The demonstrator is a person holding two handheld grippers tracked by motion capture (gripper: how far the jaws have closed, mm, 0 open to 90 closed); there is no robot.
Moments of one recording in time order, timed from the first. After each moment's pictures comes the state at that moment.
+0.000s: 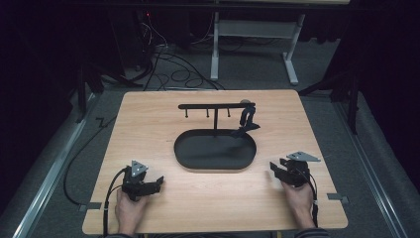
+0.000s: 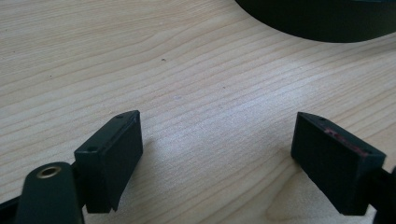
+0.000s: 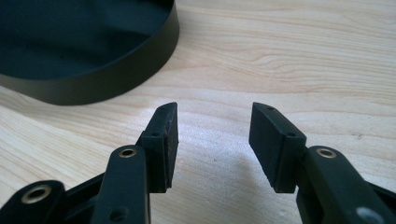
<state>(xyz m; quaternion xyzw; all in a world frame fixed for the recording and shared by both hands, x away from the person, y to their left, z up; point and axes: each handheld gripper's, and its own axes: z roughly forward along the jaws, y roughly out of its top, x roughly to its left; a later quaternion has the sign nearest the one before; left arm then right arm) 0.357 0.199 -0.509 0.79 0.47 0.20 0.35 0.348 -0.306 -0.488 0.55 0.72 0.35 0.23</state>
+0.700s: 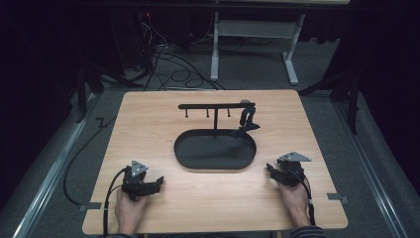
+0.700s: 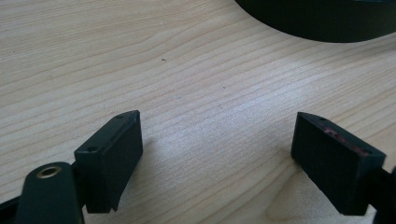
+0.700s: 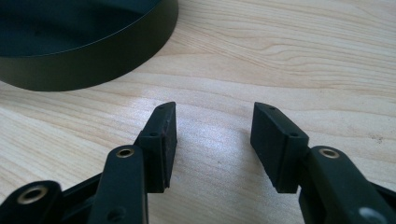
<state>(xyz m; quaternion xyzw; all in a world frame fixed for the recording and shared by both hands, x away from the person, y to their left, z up) 0.357 0.199 -0.509 0.79 0.47 0.20 0.35 0.355 -0.295 -0.501 0.54 0.74 0.32 0.24</state>
